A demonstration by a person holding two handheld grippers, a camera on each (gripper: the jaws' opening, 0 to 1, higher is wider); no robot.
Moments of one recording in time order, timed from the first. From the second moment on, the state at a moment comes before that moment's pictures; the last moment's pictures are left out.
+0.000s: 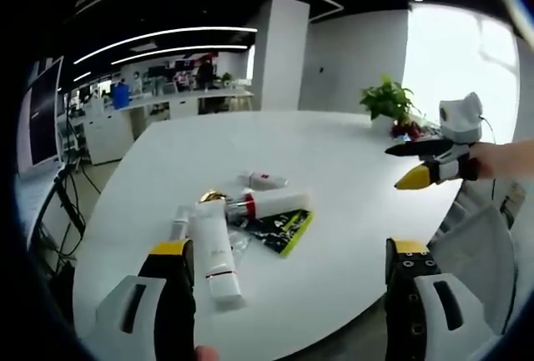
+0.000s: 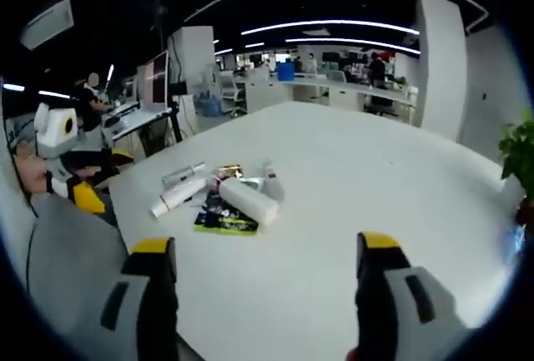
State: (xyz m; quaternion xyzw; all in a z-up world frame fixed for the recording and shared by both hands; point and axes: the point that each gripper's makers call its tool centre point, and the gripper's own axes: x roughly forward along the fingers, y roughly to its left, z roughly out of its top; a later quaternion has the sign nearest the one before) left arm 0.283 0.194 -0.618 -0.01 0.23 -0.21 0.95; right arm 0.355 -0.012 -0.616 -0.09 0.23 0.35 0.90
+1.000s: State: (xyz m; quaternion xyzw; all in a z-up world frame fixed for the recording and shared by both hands) left arm 0.284 0.199 -0.622 -0.04 0.24 -0.20 0.95; right arm 0.416 0.078 -0.664 -0.20 0.27 0.50 0.80
